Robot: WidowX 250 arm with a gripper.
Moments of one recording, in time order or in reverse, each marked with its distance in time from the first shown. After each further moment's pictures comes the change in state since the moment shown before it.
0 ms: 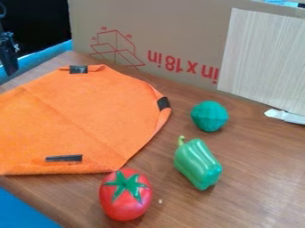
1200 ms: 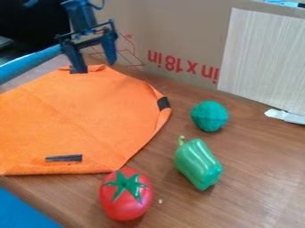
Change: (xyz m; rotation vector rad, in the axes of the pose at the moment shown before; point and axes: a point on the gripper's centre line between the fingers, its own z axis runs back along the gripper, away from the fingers) arm 0.024 -0.177 -0.008 -0.196 0.126 0.094
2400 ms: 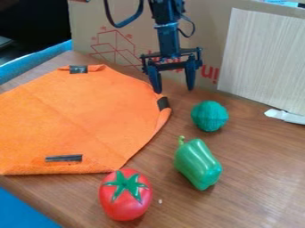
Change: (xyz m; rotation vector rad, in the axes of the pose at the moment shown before) arm -0.009 -0.118 -0.073 0.102 0.021 -0.093
